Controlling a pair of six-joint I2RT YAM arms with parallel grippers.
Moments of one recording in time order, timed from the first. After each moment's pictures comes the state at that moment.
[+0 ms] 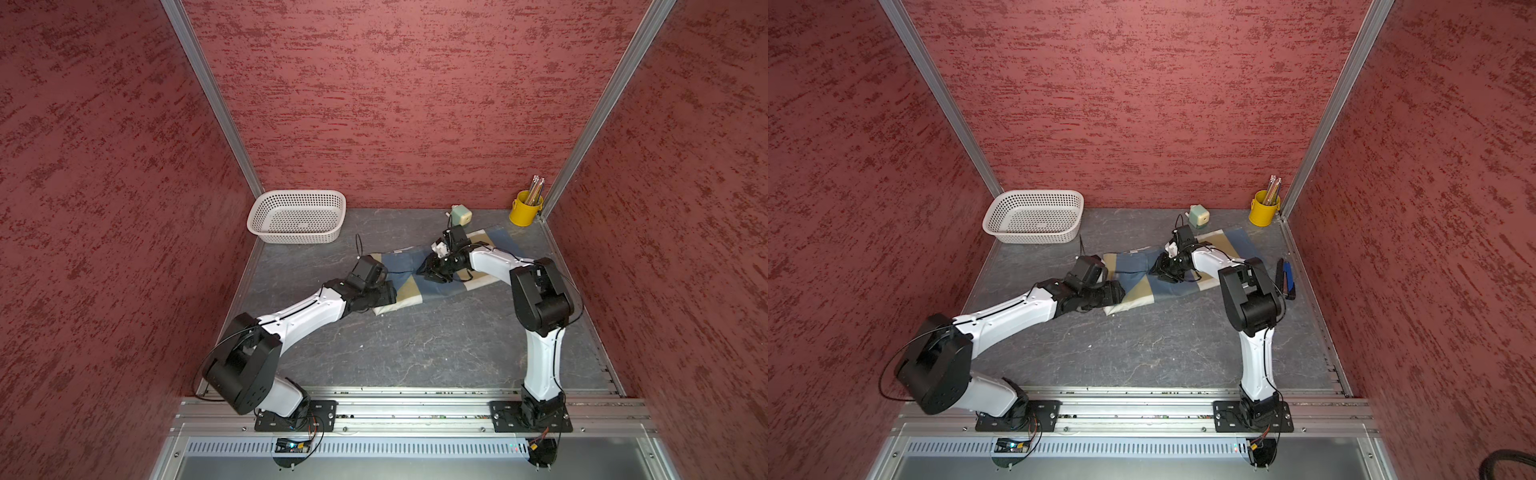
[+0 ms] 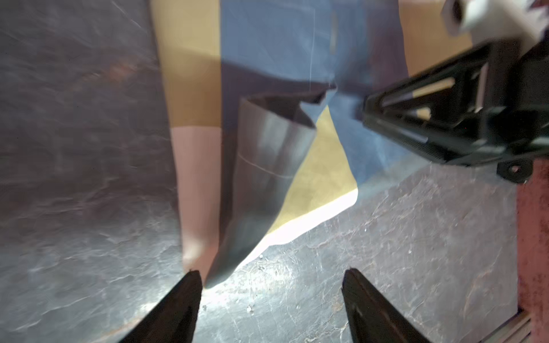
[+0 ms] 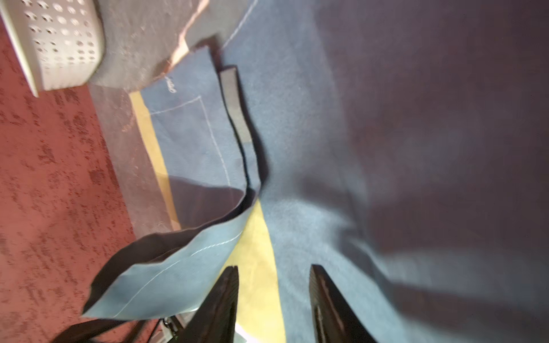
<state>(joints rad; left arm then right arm) -0.61 1.50 0.90 -0.33 0.07 -0.72 0.34 2.05 1.42 -0.42 -0.59 0.67</state>
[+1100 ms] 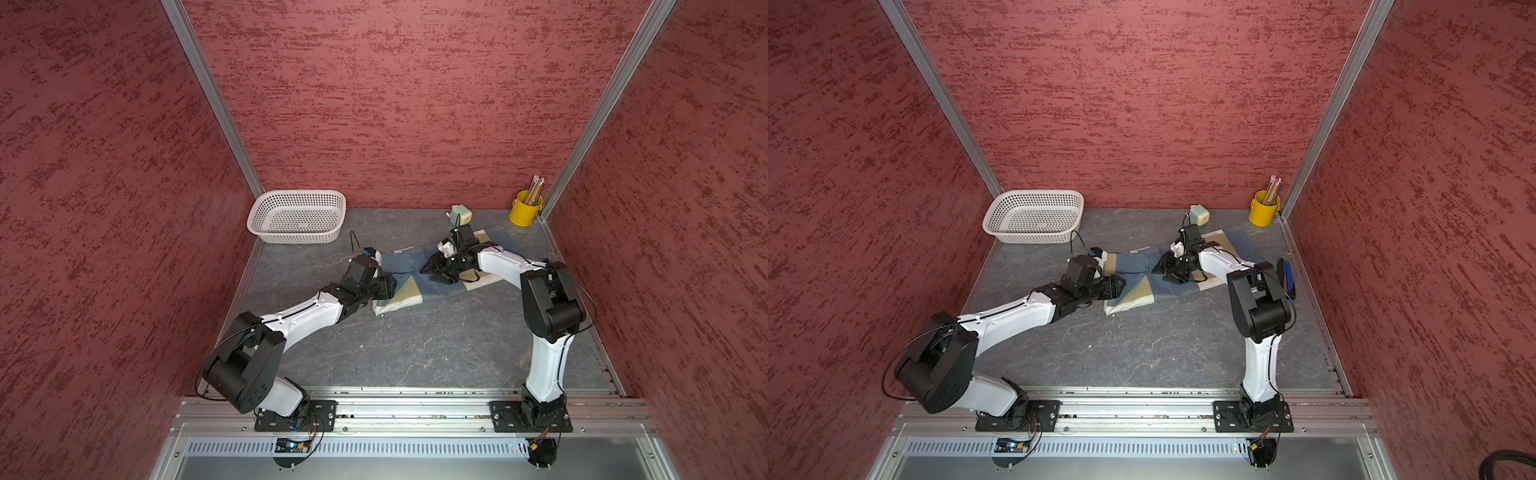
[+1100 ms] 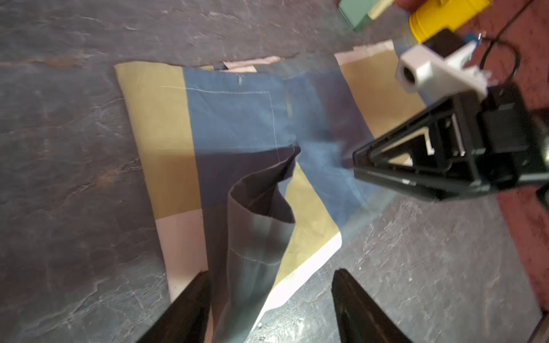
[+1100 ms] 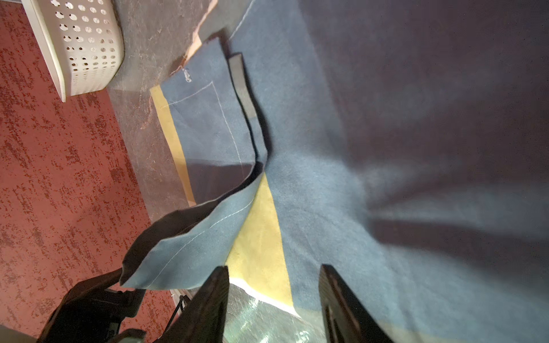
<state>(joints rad) -0.57 1.50 0.81 -0.03 0.08 -0.54 0.32 1.99 1.37 -0.45 -0.63 0.69</state>
